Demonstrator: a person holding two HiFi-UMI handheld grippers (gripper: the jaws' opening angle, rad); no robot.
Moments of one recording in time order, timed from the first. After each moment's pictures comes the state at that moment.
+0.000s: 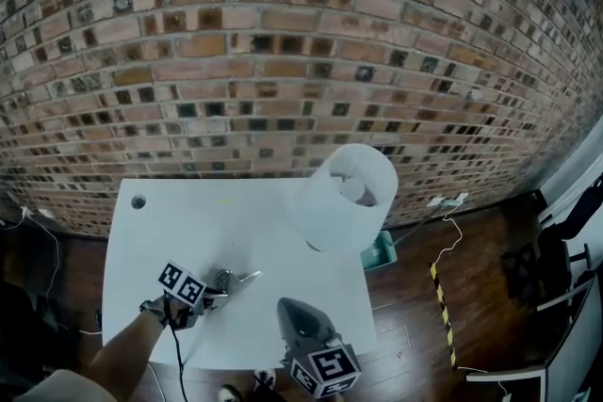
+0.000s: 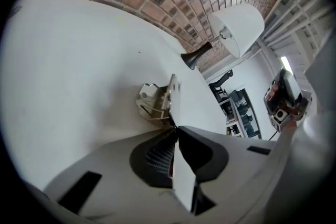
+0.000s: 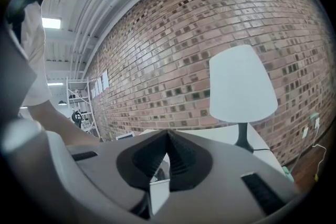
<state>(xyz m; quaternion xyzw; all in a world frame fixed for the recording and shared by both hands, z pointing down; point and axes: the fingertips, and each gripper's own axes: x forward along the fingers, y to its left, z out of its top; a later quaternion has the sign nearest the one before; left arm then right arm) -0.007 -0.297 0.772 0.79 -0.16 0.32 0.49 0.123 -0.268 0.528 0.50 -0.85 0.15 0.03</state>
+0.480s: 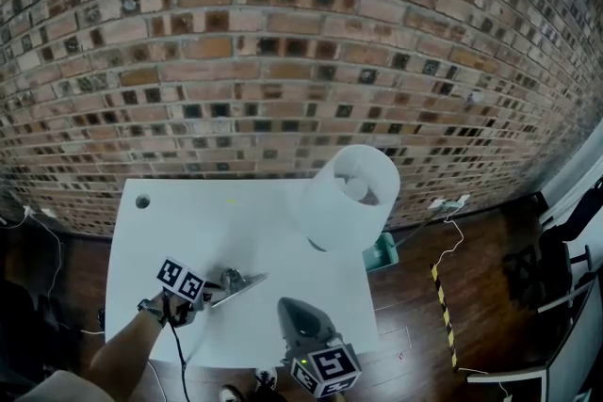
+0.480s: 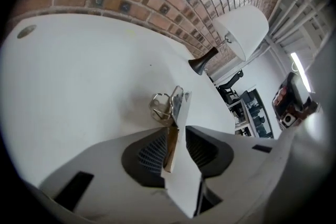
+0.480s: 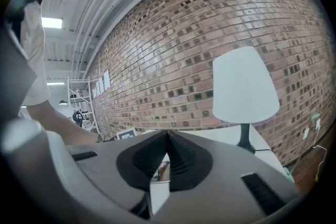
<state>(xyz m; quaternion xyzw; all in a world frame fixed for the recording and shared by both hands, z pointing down) -0.029 -0.311 0.761 0.79 -0.22 0.34 0.47 0.115 -0.264 0.524 0.50 -0.86 0.15 0.03</state>
